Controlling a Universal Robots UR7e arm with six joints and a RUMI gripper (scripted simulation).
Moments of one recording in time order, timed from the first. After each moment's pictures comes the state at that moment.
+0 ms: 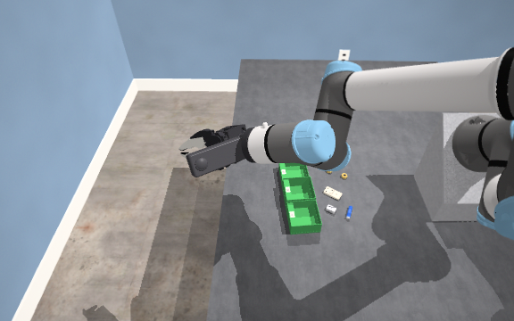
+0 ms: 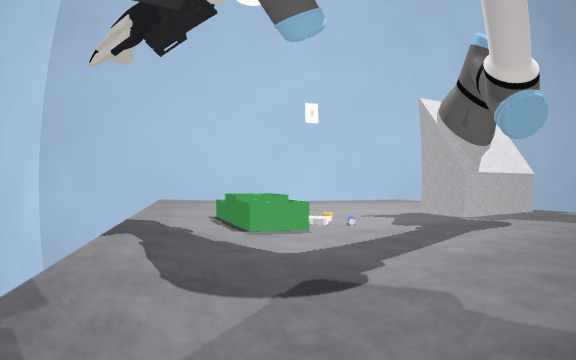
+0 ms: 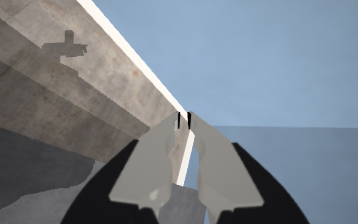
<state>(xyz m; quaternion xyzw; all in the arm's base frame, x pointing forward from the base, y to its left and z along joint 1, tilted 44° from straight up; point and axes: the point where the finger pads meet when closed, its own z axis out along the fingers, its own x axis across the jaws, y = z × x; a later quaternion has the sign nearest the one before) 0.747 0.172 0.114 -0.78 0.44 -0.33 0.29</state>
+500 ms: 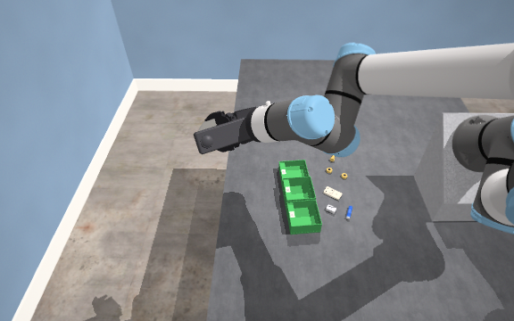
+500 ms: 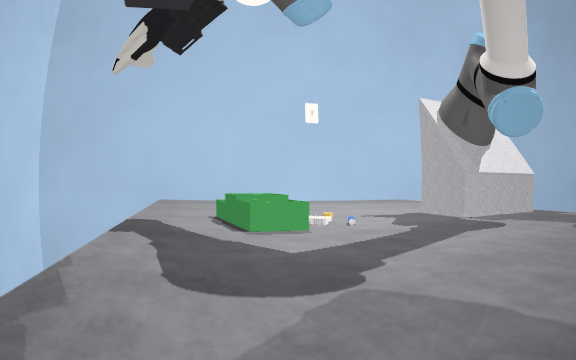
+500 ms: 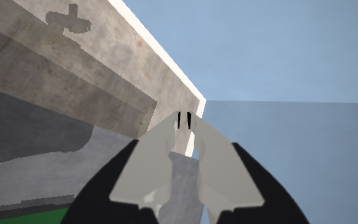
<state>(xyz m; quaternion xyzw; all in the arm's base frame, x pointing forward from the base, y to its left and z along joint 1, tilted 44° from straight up) 0.722 0.124 0.073 -0.81 0.47 -0.26 0.24</state>
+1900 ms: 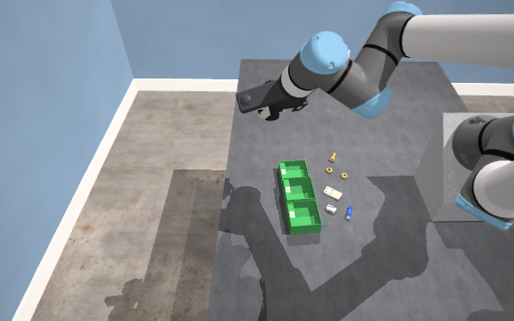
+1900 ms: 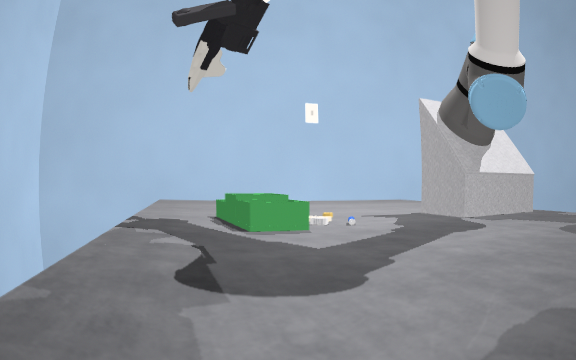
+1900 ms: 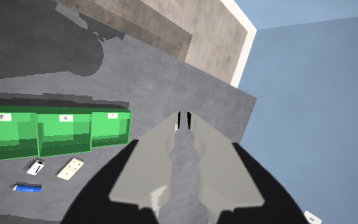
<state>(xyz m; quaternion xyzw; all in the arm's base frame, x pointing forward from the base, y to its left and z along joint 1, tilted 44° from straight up) 0.592 0.031 -0.010 -0.82 0.54 -0.05 0.17</state>
